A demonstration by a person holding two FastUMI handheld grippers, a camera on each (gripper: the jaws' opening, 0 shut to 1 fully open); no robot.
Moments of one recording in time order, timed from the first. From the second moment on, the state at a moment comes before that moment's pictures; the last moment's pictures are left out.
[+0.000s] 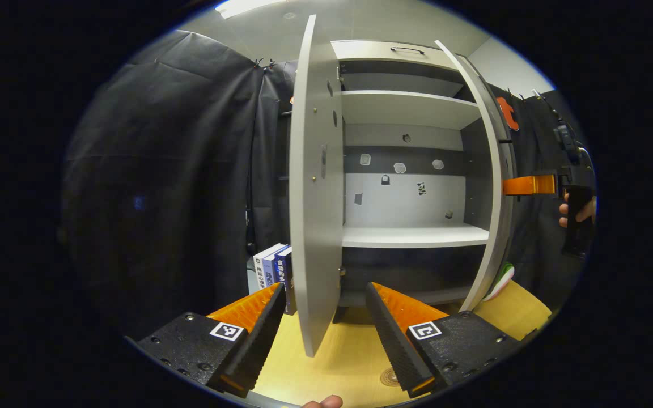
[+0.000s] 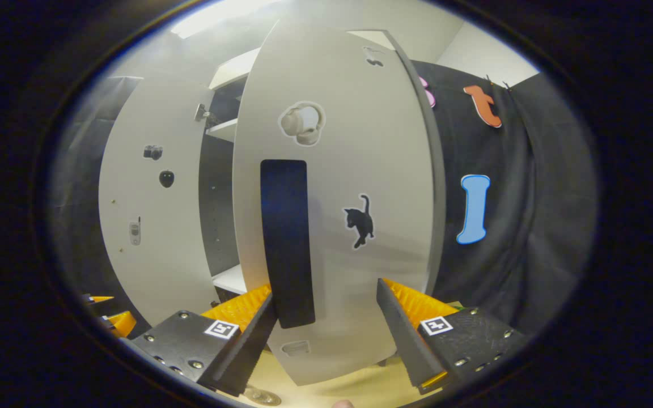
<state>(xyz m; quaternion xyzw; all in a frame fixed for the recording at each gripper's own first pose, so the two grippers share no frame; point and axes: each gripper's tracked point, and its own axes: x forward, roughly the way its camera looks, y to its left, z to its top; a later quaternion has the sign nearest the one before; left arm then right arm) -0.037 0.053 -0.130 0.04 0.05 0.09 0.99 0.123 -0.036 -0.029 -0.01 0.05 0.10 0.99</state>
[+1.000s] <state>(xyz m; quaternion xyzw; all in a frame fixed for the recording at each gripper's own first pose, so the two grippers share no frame) -0.005 0.149 -0.067 0.01 0.03 0.08 1.00 0.220 0.013 -0.033 -0.03 0.01 0.02 1.00</state>
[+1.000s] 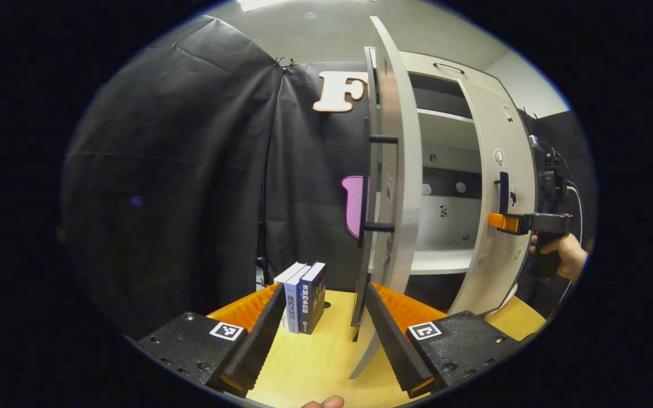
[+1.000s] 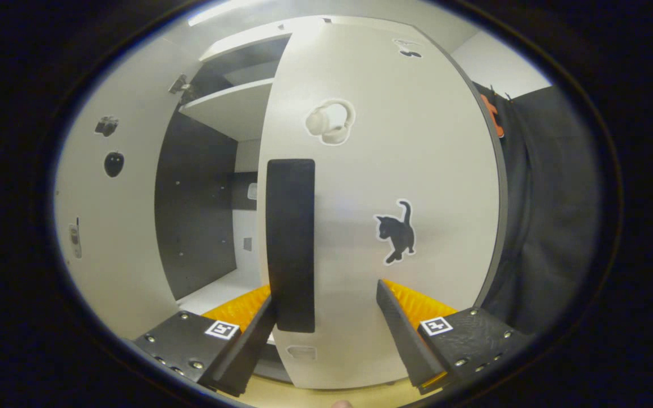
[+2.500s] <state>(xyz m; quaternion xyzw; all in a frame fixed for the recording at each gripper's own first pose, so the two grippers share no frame) 0.035 0.094 -0.007 -0.01 0.00 -0.08 1.00 0.130 -0.007 -0.057 0.03 0.04 0.03 1.00</state>
